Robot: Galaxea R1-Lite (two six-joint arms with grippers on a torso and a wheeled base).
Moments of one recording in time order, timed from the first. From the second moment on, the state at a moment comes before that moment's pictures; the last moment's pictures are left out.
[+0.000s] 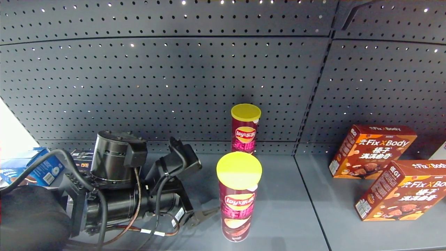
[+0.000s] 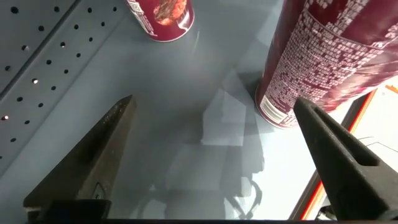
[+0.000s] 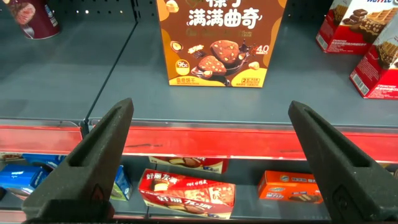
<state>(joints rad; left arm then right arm) -0.56 1.63 -0.68 -0.42 -0.25 0.40 0.00 0.00 0.00 0.00 0.01 0.00</state>
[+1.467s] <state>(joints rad) -0.58 1.66 -0.71 -0.42 -0.25 0.38 0.00 0.00 0.00 0.00 0.01 0.00</state>
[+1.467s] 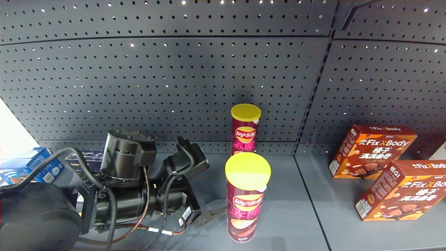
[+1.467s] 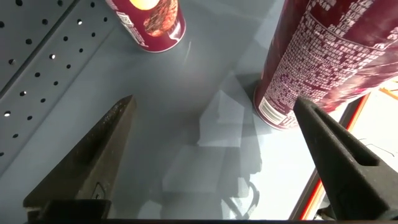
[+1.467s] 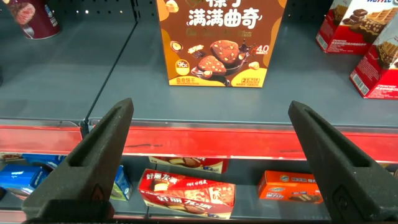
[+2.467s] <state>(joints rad) -0.58 1.65 -0.68 -0.42 -0.24 0.38 0.00 0.00 0.00 0.00 0.01 0.00</state>
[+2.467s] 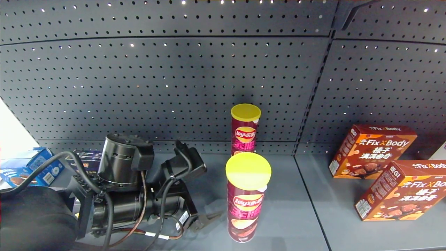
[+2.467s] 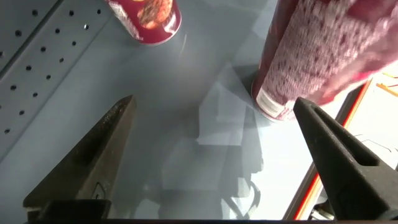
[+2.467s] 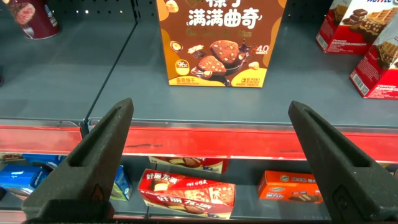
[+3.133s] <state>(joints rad) -0.55 1.58 -0.61 -0.45 -0.24 0.40 0.00 0.00 0.00 0.00 0.01 0.00</state>
